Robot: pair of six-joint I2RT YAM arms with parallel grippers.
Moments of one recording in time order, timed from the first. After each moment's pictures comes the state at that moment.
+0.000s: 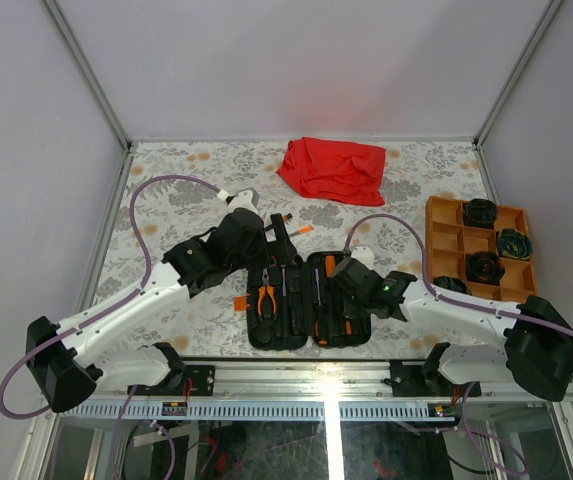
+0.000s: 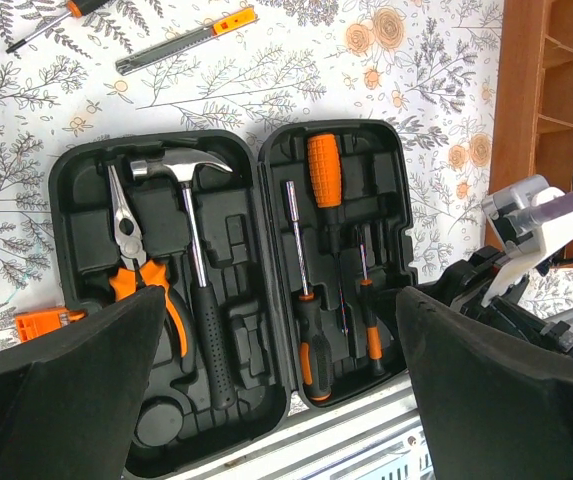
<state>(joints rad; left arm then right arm) -0.82 1.18 1.03 -0.56 -0.20 -0.83 0.93 1.24 0.66 -0.53 0.25 0.77</state>
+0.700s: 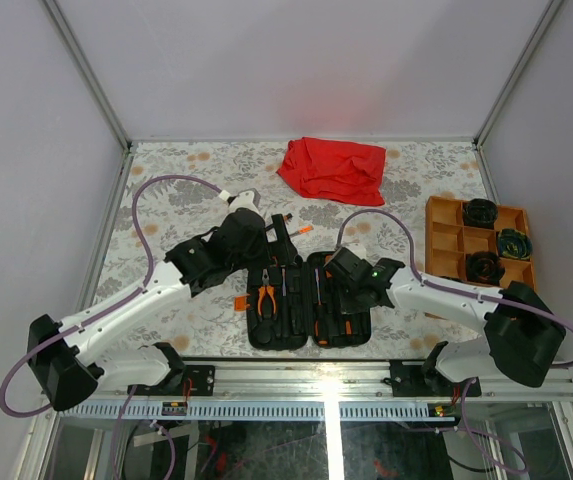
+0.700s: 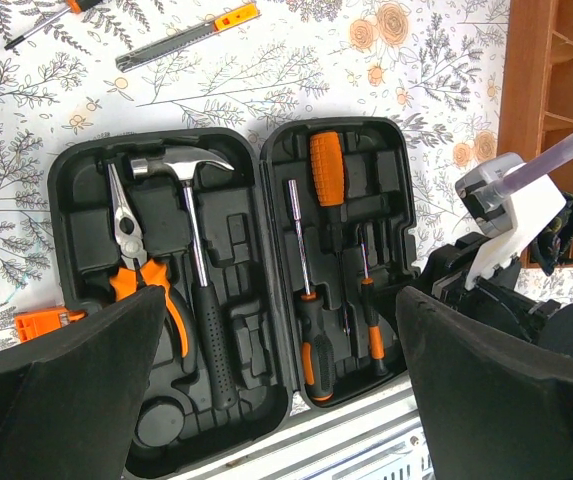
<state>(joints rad) -0.82 1.18 1.03 -0.56 -0.20 -0.82 0.89 1.38 0.76 -0.63 0.17 0.71</state>
